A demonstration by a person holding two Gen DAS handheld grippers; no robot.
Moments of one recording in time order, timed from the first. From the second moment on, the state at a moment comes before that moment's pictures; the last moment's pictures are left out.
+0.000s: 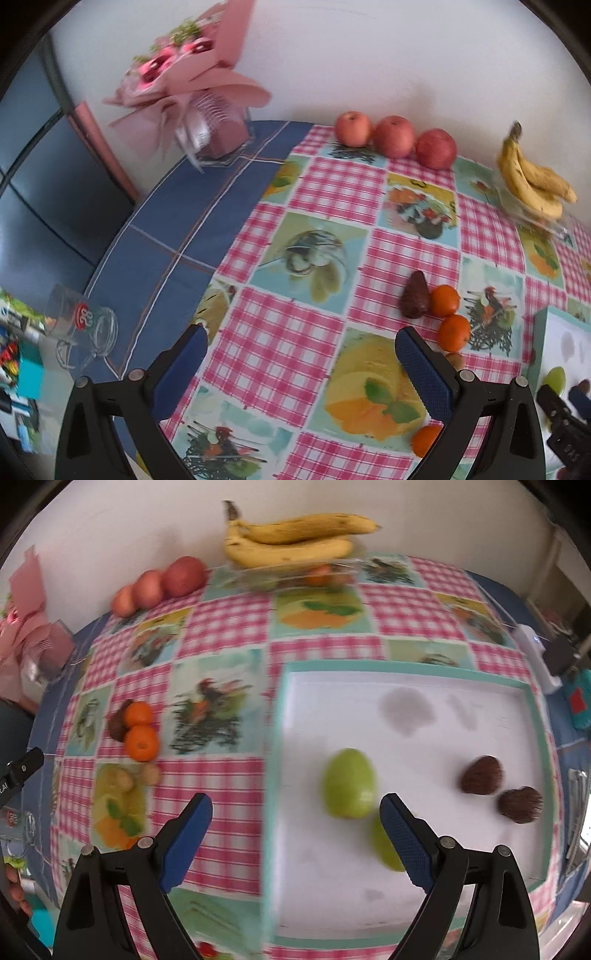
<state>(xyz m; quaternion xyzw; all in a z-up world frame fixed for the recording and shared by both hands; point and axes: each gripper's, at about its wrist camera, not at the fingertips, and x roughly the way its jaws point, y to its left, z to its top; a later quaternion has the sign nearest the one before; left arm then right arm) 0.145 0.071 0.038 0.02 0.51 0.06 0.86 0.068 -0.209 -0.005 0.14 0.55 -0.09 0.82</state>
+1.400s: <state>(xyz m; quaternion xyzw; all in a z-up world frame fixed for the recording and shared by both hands) 0.195 0.095 0.003 -0.13 0.51 0.00 0.85 0.137 -0.126 -0.006 0.14 0.49 0.00 0.86</state>
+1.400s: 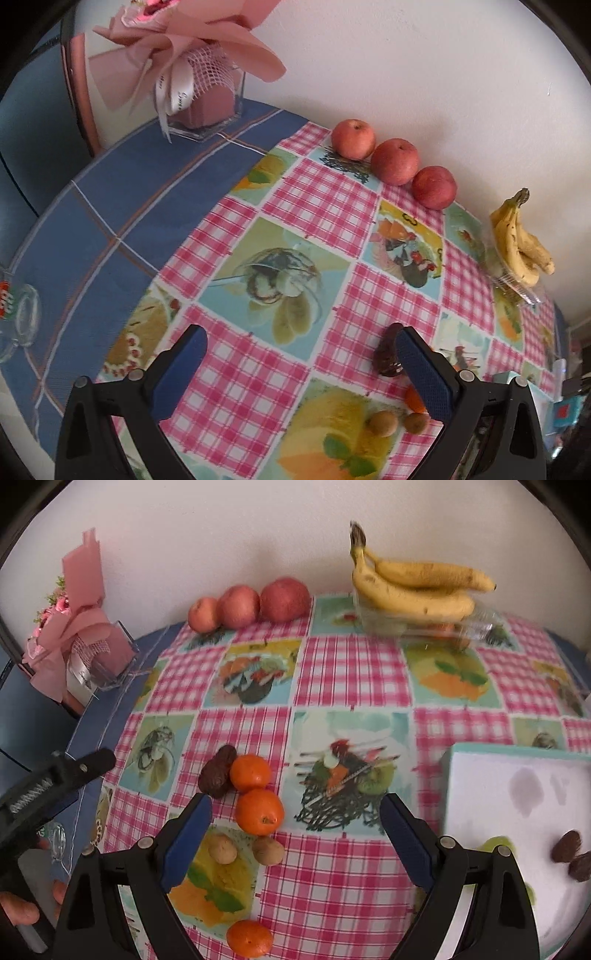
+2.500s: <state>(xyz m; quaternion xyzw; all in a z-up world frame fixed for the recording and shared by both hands) 0.222 0.058 -0.049 -0.18 0.56 -0.09 0.80 0.156 -0.098 -0.051 0.11 0.53 0.04 0.84</state>
